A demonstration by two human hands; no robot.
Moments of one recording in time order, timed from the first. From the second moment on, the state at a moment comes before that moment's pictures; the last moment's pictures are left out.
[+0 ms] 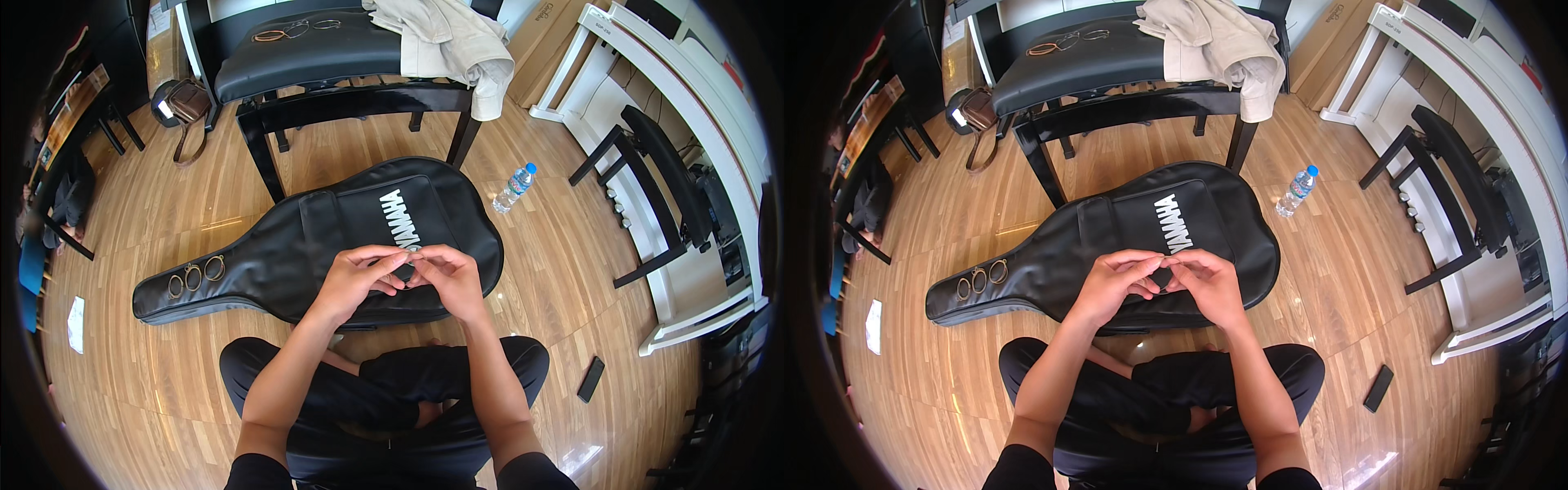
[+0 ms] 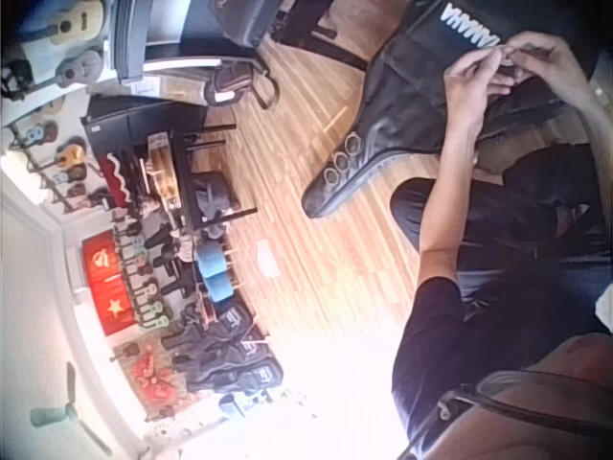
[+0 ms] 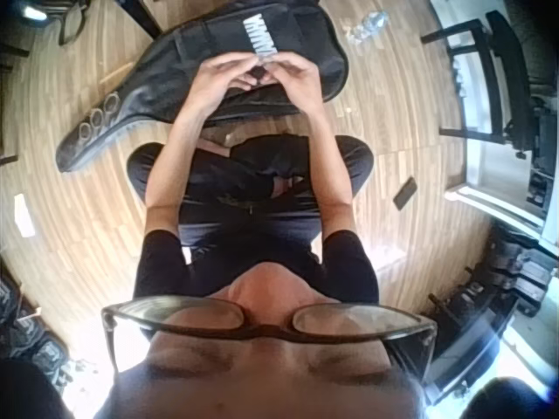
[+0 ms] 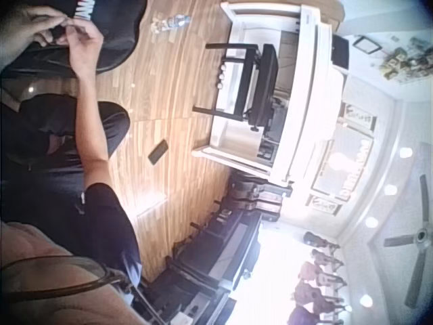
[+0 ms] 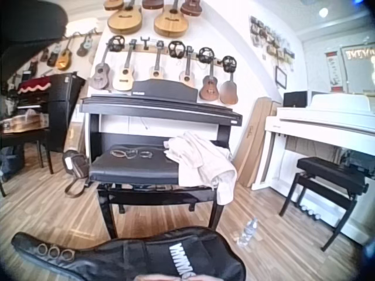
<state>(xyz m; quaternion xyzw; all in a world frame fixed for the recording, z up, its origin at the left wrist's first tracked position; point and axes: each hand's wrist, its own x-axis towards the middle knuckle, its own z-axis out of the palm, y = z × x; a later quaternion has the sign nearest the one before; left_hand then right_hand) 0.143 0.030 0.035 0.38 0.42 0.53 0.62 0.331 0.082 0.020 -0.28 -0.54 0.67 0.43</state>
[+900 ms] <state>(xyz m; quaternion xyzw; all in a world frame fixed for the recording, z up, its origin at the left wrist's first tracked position) 0.142 0.034 0.029 0.60 0.44 0.58 0.32 0.344 0.087 0.026 -0.33 -0.57 0.66 0.36</state>
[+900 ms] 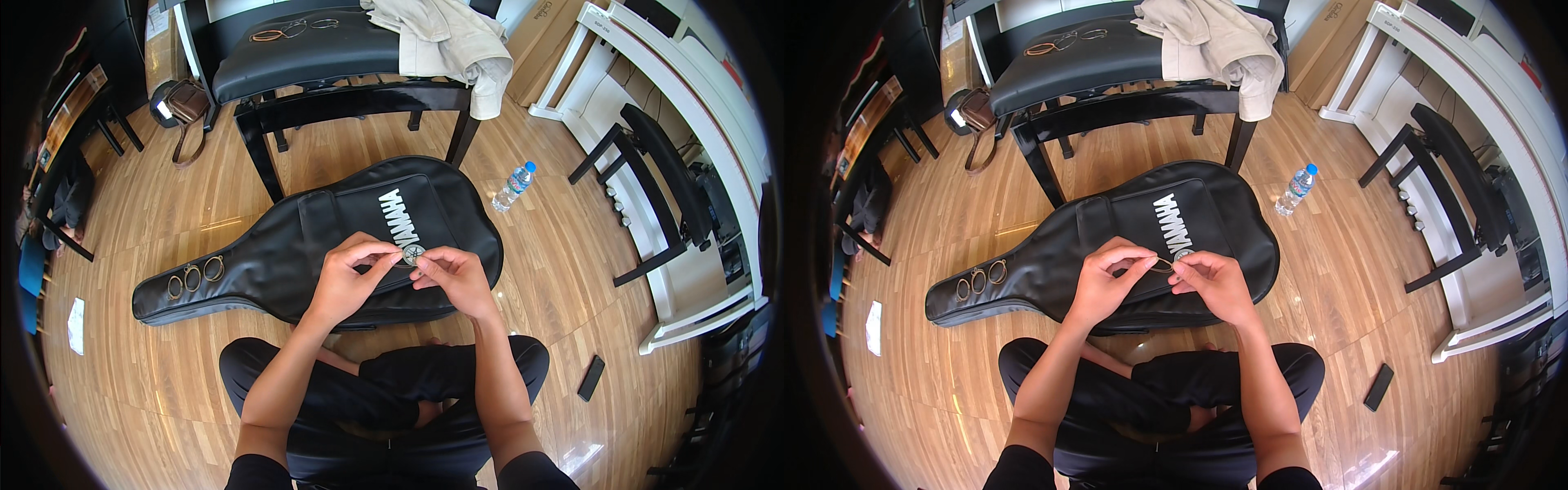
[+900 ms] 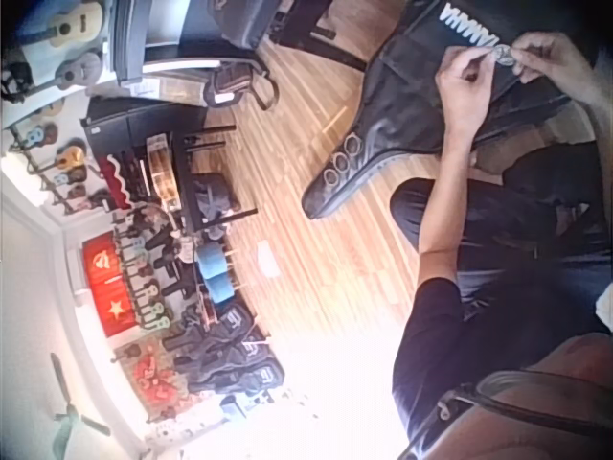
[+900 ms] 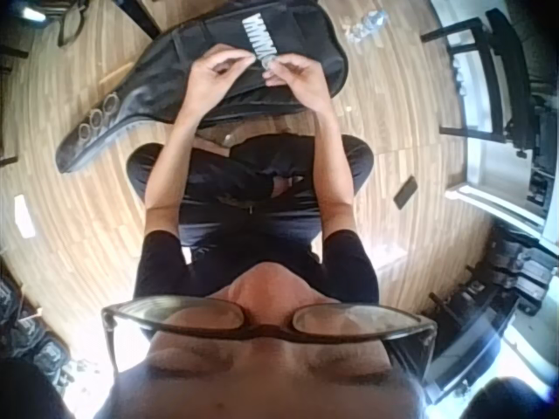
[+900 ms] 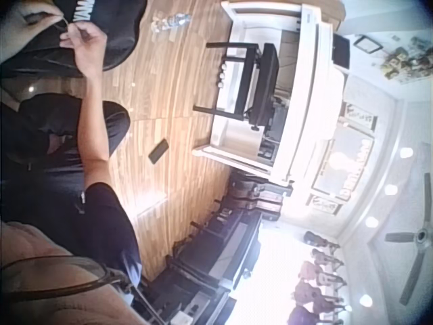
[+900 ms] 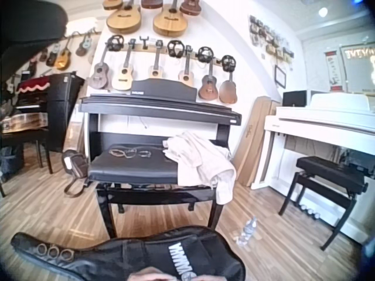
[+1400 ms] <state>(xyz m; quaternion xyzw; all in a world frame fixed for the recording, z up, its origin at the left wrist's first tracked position) 0.152 0.035 0.014 0.50 0.40 0.61 0.46 0.332 0.076 0.020 -0.34 -0.74 0.41 0.40</state>
